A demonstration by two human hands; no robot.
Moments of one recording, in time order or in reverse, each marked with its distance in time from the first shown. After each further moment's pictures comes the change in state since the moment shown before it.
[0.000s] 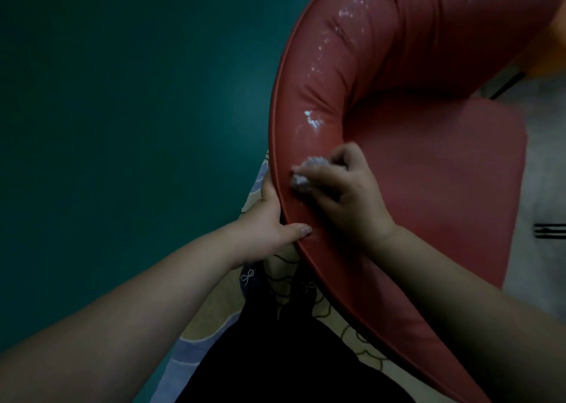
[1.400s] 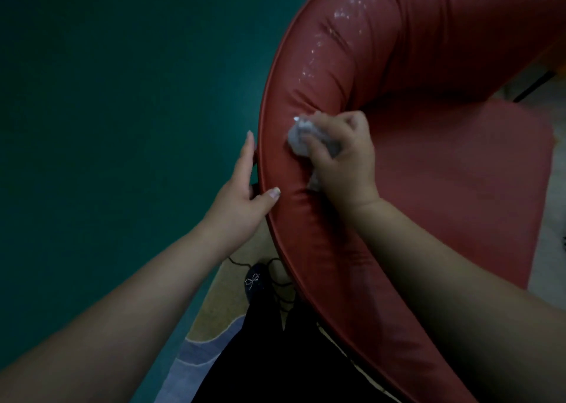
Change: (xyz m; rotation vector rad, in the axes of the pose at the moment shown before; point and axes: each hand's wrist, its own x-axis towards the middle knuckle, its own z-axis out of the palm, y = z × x) left_hand 0.018 0.001 -0.008 -0.136 0.309 0.197; right_hand 0.047 0.014 0.007 0.180 0.268 0.183
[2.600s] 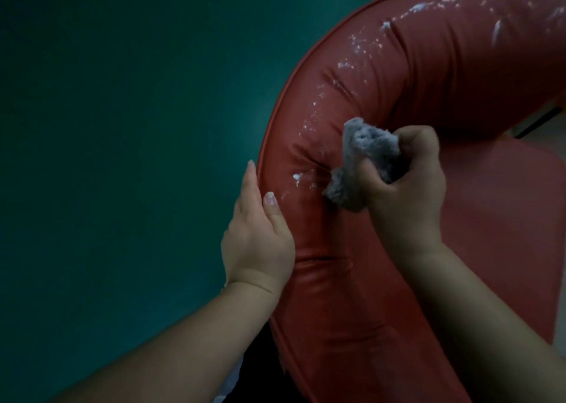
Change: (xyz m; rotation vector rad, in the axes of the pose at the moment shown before) left_hand 0.042 0.027 0.045 0.504 0.627 0.016; right_hand 0.043 0.012 -0.037 0.015 0.210 0.052
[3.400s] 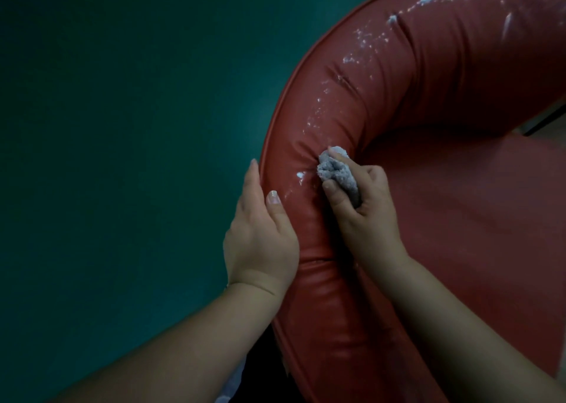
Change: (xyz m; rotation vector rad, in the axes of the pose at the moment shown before) left_hand 0.000 -0.001 0.000 0.005 0.013 0.009; right_hand -0.031 0.029 0.031 0.064 -0.316 0.065
